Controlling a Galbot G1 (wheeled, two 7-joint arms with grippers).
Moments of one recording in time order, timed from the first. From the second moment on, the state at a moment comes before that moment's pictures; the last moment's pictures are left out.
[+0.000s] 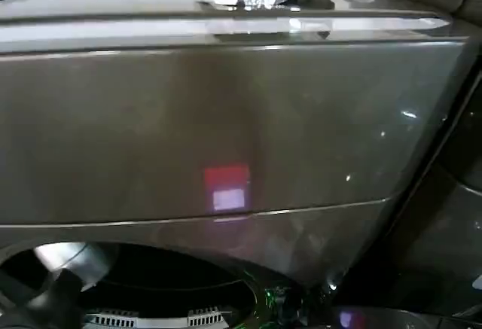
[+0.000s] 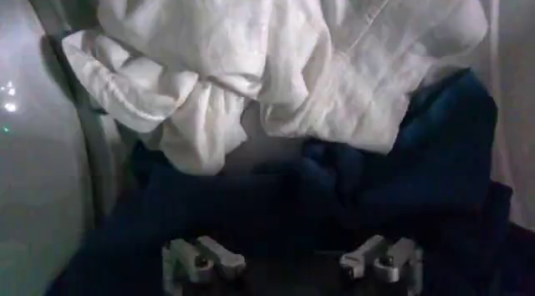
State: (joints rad) left arm -0.18 -1.40 0.54 -0.24 0.59 -0.04 1.16; right arm -1.85 1.08 2.49 1.92 0.70 -0.11 -0.19
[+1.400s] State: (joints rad) left arm -0.17 -1.39 0.51 -0.25 0.51 0.00 1.12; right arm -1.85 1.07 2.50 1.91 0.69 -0.11 -0.19
